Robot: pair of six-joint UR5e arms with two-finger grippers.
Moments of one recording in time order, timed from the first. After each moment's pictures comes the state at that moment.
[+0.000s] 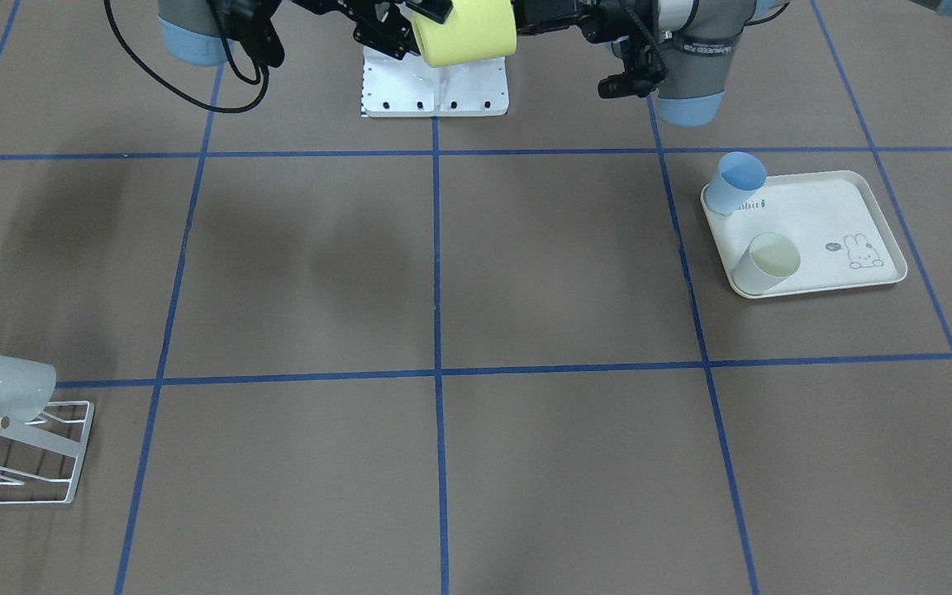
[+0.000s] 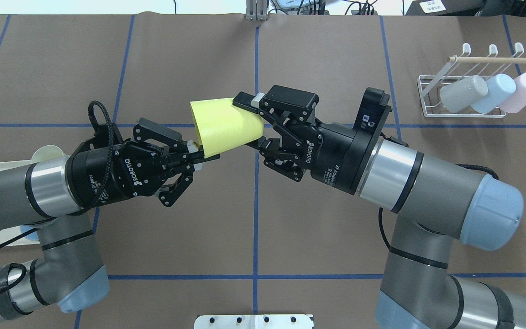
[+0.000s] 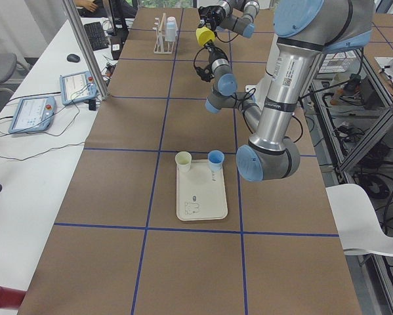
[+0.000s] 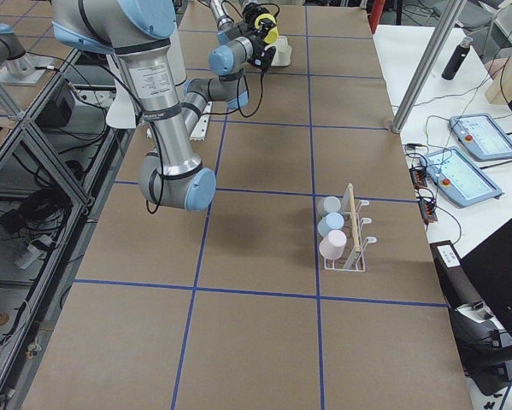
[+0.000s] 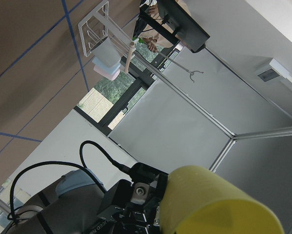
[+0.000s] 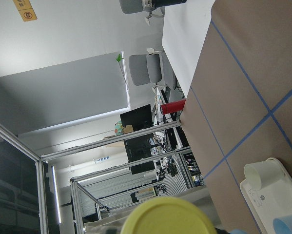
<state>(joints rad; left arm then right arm) -0.47 -1.93 -1.82 -3.34 -1.65 -2.58 0.41 -1.13 1.99 -0.33 1.42 2.12</state>
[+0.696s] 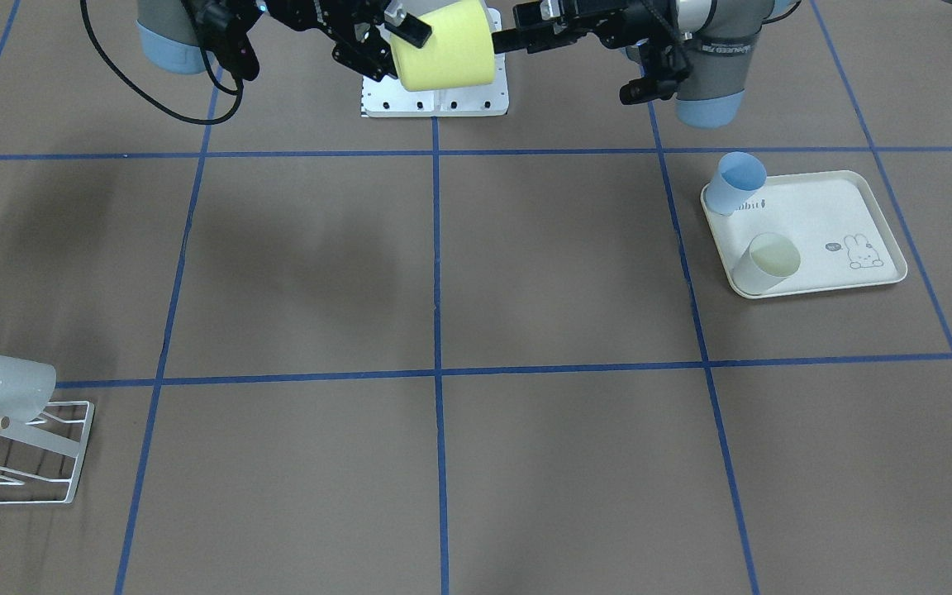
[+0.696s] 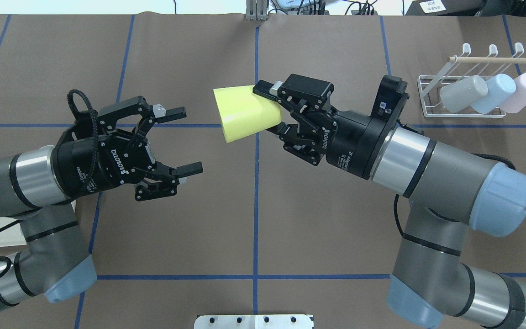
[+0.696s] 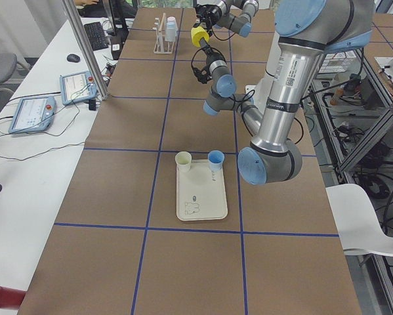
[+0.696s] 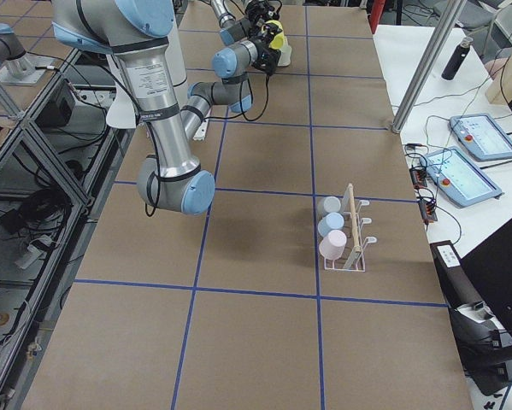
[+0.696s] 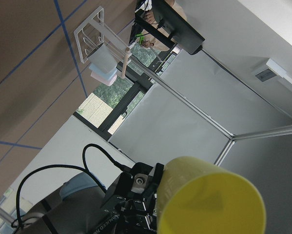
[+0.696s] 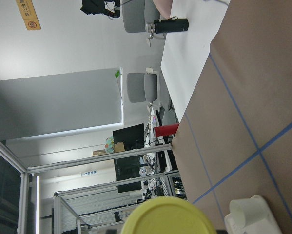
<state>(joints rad) -0.54 -1.89 -1.83 -3.28 -1.68 -2.44 0.47 -1.19 1.98 -0.36 1.42 2.02</state>
